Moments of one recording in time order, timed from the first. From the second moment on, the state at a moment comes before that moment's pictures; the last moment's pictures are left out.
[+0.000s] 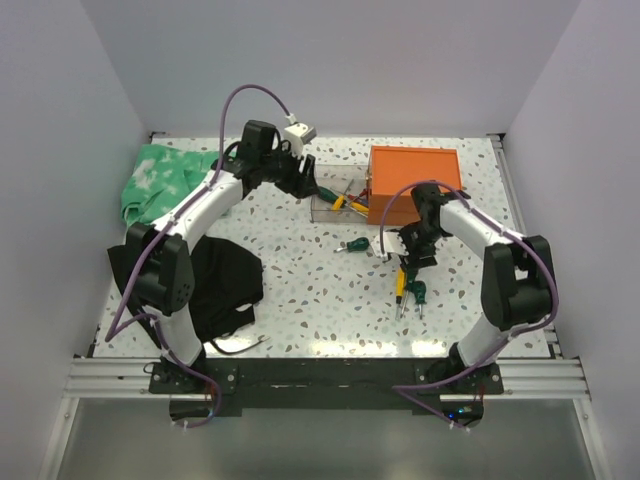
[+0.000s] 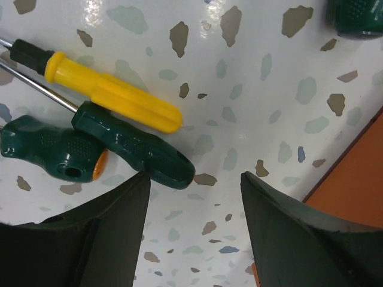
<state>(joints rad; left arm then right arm) -0.39 1.82 1.56 -0.40 0.49 0.04 0.22 1.68 1.13 -0.96 -0.30 -1.68</state>
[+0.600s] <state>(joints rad) -0.38 1.82 1.56 -0.40 0.45 0.05 0.25 1.73 1.11 -1.08 -0.20 -1.96</state>
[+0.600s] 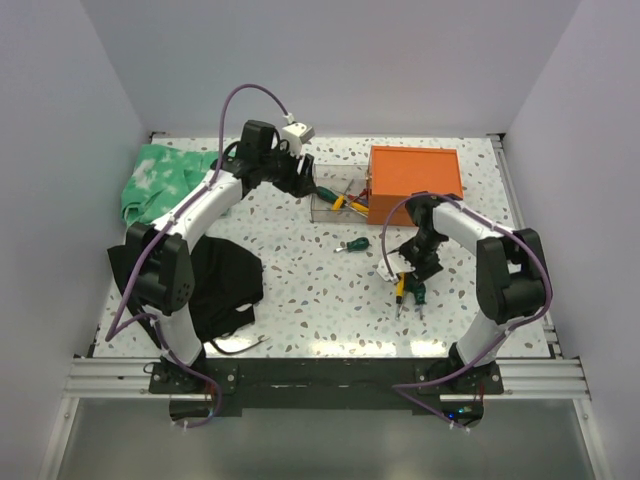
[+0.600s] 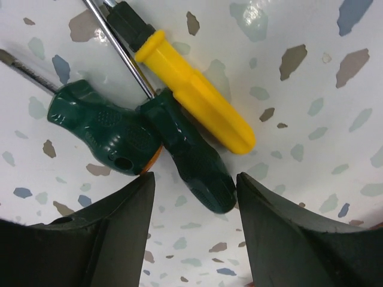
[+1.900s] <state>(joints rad) -0.37 1.71 1.62 -0.39 -0.06 0.07 0.45 2.00 1.88 -0.74 -0.42 -0.55</state>
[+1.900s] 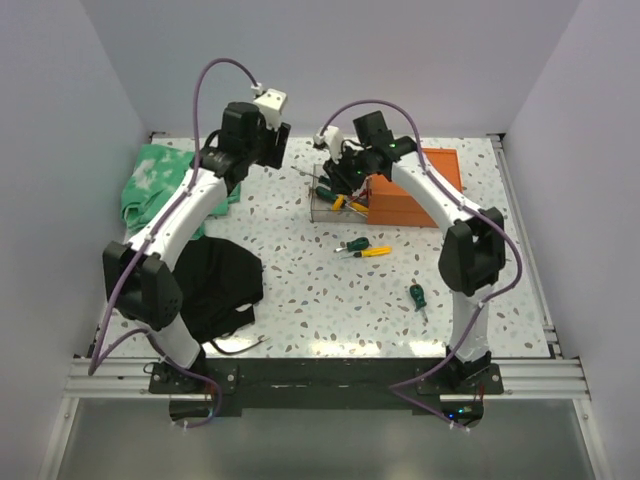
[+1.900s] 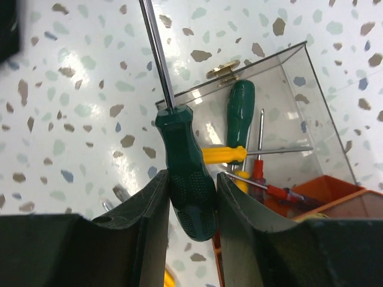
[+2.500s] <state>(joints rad) -0.35 1.65 1.61 -0.37 -0.05 0.08 0.48 2.11 1.94 -0.73 -0.07 -0.19</state>
